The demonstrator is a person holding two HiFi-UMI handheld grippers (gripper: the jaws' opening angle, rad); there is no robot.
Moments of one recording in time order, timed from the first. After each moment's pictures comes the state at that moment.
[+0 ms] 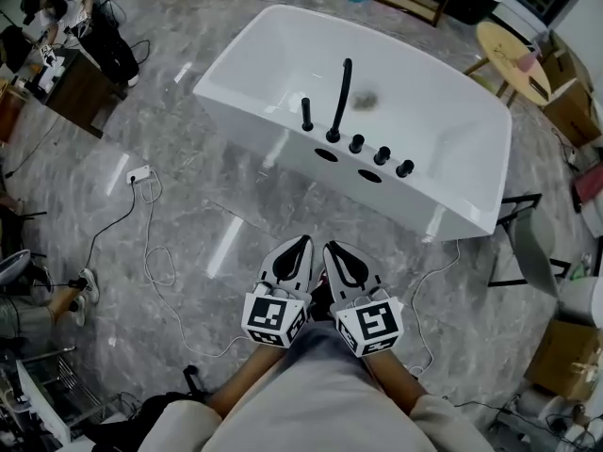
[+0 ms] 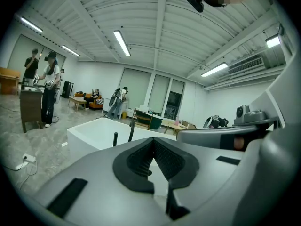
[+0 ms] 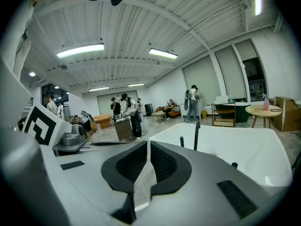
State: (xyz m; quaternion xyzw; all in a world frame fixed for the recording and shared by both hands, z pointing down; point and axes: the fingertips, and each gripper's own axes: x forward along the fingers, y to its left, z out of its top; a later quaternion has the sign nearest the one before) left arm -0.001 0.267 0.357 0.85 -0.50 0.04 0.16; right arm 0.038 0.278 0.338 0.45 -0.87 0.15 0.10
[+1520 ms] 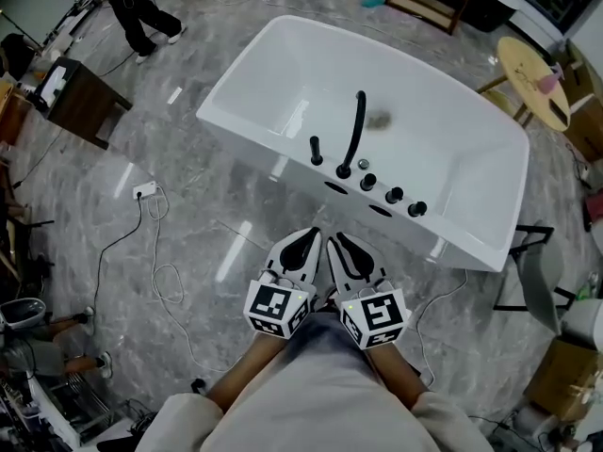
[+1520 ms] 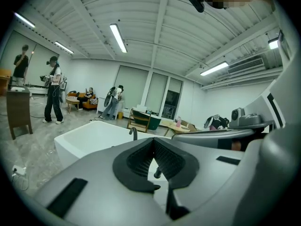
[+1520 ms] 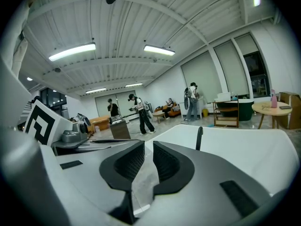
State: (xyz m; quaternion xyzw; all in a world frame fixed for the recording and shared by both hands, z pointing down) left arm 0.002 0.095 0.358 0.87 -0.47 0.05 0.16; right arm 0.033 0.106 0.347 0.45 -0.87 0.17 0.09
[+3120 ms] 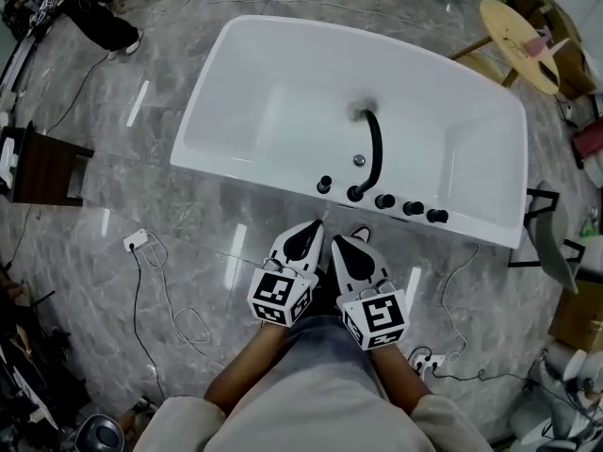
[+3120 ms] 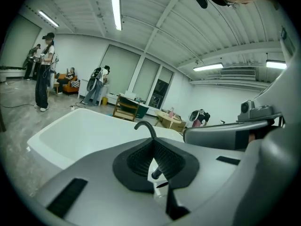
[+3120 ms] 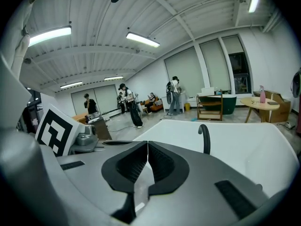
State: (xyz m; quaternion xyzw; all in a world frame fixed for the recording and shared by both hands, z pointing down) left arm -0.060 -0.096 0.430 0.91 -0.34 0.09 0.22; right arm -0.040 -0.067 0.398 0.55 -0.80 0.21 0.12
